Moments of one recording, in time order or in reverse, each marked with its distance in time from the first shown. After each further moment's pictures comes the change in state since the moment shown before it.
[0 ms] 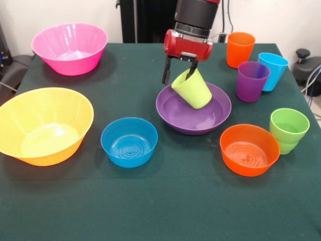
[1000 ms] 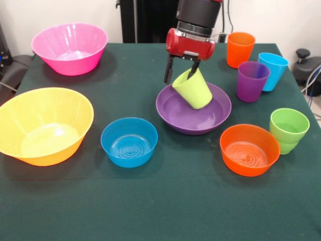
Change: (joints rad) arm 0.011 -0.003 0.000 -0.004 -0.033 0.000 -0.001
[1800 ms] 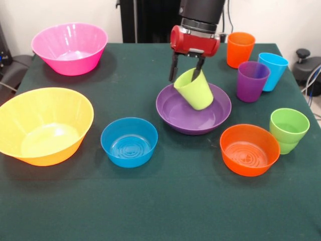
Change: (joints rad) arm -0.001 -0.061 0.035 -0.001 -0.049 -0.009 -0.022
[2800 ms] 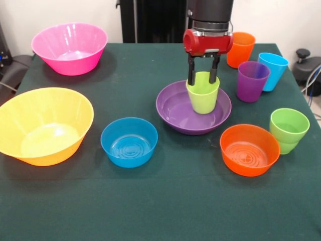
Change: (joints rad) arm -0.022 -0.104 0.082 0.001 -0.041 -0.059 -0.162
